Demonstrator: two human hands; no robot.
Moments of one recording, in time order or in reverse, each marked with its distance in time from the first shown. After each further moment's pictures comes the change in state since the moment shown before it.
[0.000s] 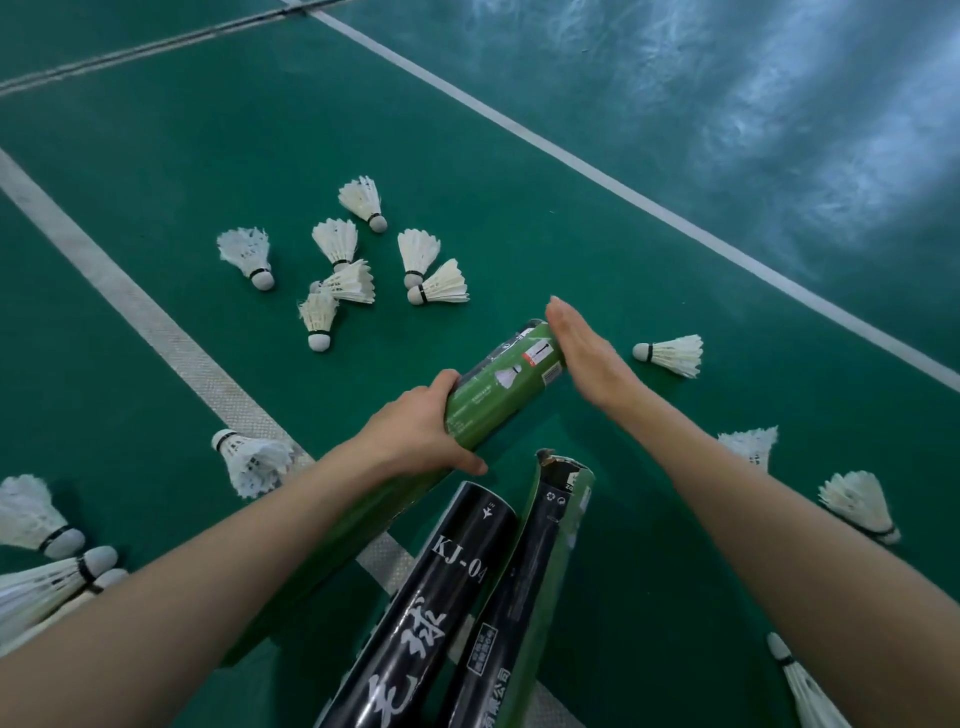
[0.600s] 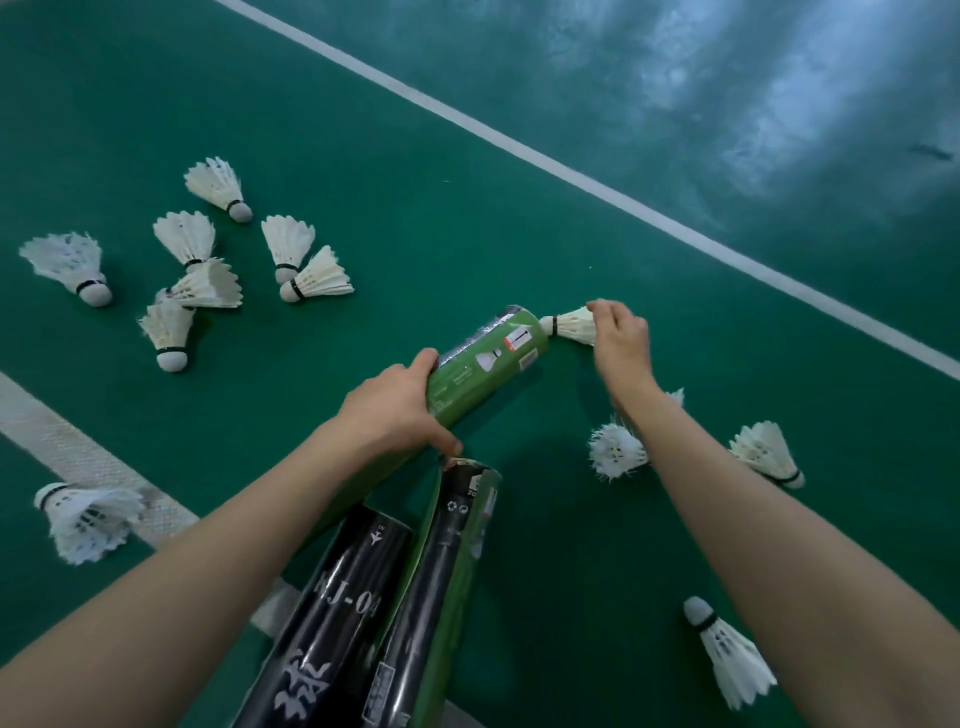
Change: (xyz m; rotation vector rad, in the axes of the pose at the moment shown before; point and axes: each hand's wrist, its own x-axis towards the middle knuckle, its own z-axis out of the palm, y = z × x) left_hand 0.072 0.074 0.043 0.195 -0.047 0.032; right_hand 0.015 0.107 -0.100 0.133 0.575 0.234
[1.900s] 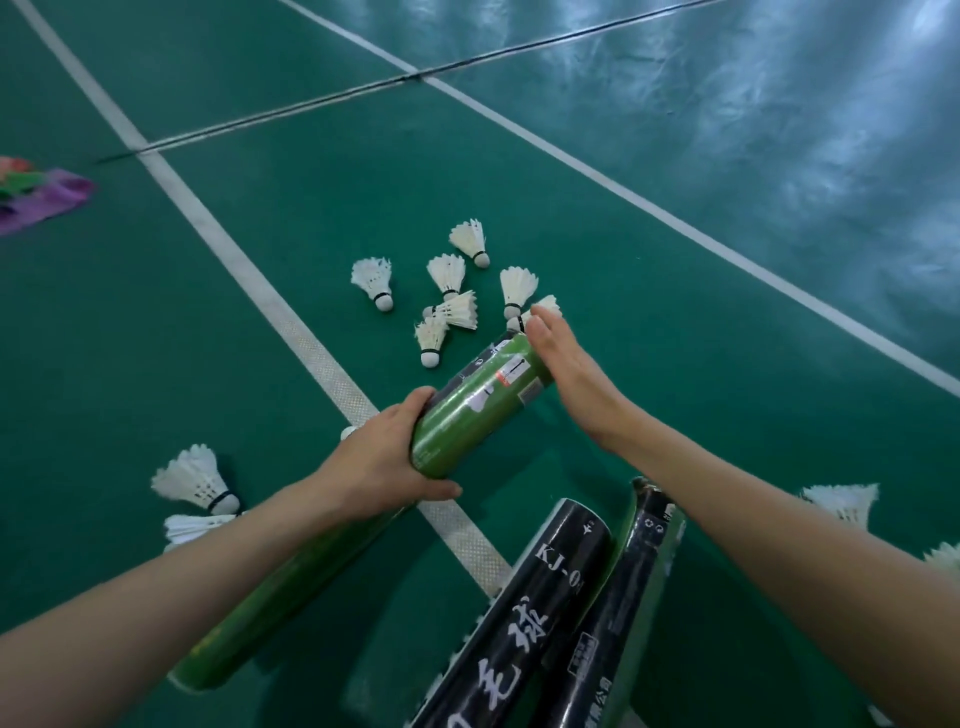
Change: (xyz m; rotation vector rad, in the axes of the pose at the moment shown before) left_hand -0.184 -0.174 -0.054 -0.236 0.286 -0.026; right_hand -0.200 -0.157 0.141 0.022 -0.806 -0.393
